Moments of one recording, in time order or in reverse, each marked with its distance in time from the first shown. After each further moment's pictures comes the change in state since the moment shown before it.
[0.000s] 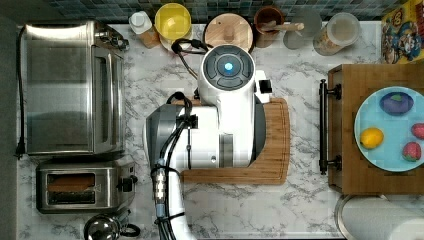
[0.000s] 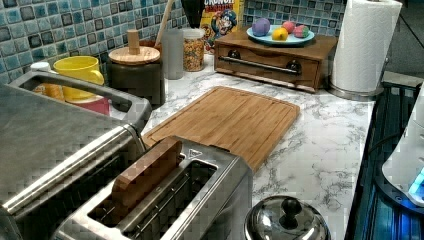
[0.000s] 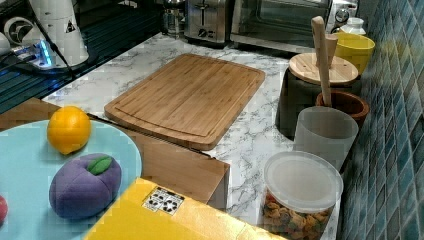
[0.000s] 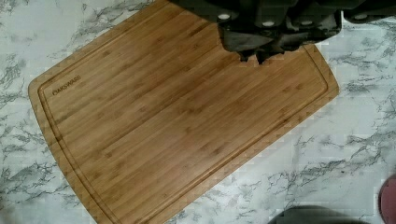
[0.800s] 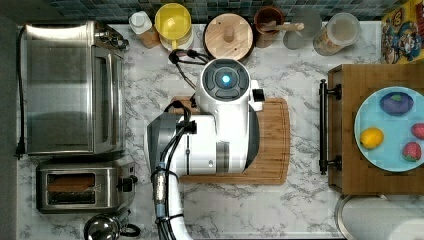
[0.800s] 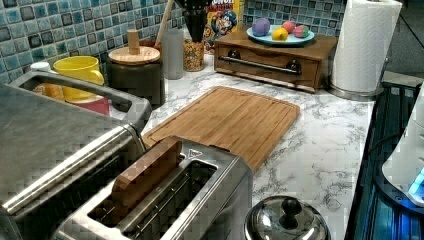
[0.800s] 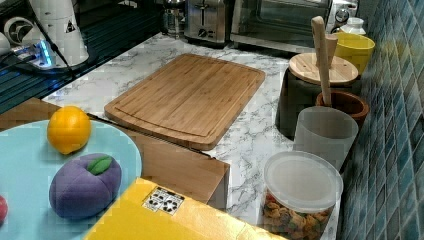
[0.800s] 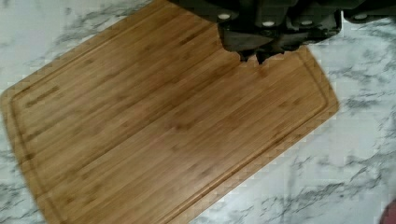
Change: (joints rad) arm 0.004 -0.027 0.015 -0.122 0.059 0.098 -0.017
